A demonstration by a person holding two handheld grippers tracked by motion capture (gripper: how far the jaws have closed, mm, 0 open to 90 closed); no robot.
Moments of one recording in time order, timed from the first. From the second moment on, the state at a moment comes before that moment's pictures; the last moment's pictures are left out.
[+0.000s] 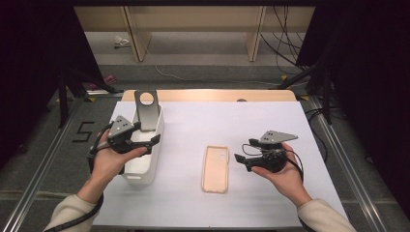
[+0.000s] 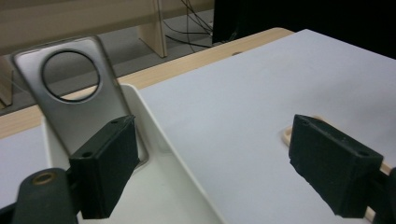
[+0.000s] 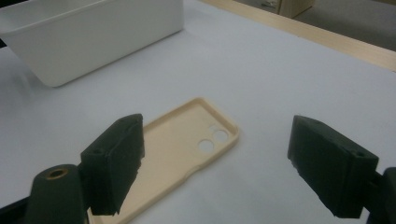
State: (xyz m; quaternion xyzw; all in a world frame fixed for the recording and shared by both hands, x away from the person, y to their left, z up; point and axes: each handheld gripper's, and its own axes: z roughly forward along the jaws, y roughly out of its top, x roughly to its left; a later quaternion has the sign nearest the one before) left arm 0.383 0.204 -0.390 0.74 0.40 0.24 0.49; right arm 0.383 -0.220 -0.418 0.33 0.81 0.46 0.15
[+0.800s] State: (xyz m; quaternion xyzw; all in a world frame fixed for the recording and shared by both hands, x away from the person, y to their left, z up) left arm 0.335 0.185 -0.422 0.76 0.36 0.21 0.50; right arm 0.384 -0.213 -0.420 0.32 0.82 0.46 0.14
